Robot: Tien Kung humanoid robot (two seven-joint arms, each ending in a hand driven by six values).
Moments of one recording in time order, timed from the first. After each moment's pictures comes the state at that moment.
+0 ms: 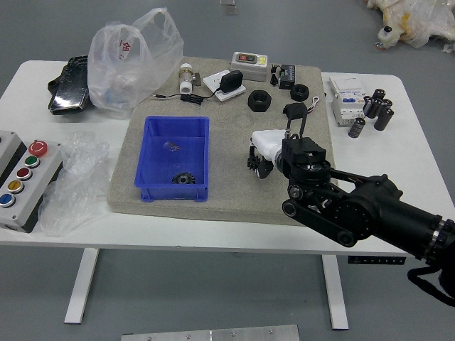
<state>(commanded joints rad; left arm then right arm) -0.19 0.16 -0.65 -0.29 0.65 0.09 0.17 0.87 -0.14 0.43 1.07 -1.79 0.08 -0.65</state>
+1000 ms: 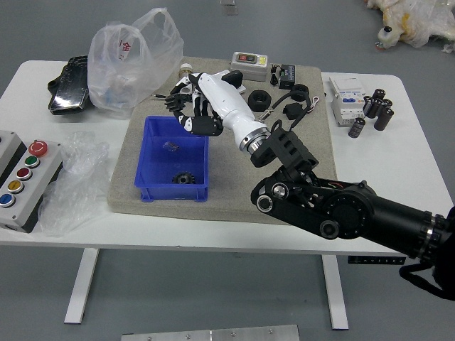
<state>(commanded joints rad) -0.18 0.16 -0.65 -0.29 0.65 0.08 0.18 0.90 -0.10 0.37 1.20 -1.33 -0.57 -0.11</state>
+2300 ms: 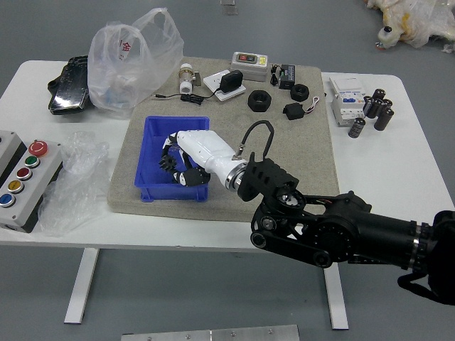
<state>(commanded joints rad) -0.18 0.16 -0.63 -0.29 0.63 0.08 0.17 0.90 -0.07 0.22 1.17 -1.64 -0.37 -0.28</state>
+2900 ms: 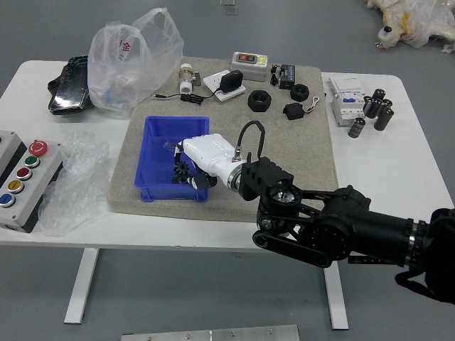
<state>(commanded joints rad) -0.18 0.16 -0.63 -0.29 0.64 0.08 0.17 0.92 -0.05 0.21 1.13 -1.74 -0.23 -0.37</state>
